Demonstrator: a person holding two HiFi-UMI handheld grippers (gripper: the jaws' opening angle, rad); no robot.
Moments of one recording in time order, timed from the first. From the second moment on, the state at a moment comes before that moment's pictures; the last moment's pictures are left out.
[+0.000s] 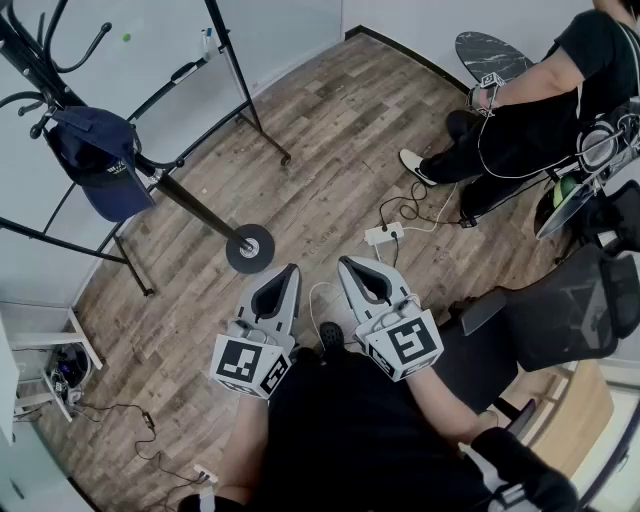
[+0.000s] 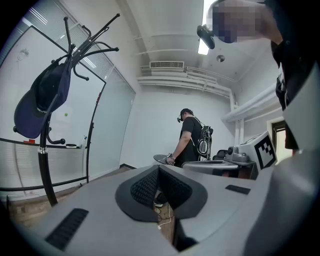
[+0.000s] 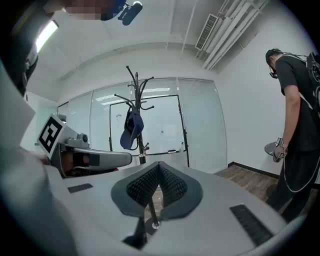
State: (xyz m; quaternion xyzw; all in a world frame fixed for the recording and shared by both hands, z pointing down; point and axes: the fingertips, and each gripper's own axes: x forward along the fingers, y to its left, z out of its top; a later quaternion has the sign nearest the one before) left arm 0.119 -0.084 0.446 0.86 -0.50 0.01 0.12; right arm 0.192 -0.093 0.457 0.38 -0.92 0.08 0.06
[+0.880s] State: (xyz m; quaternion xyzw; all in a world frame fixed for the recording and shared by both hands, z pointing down) left arm 0.109 -0.073 0.452 0.84 -0.53 0.03 0.13; right arm 0.177 -0.078 0.447 0.31 -0.95 0.08 0.03
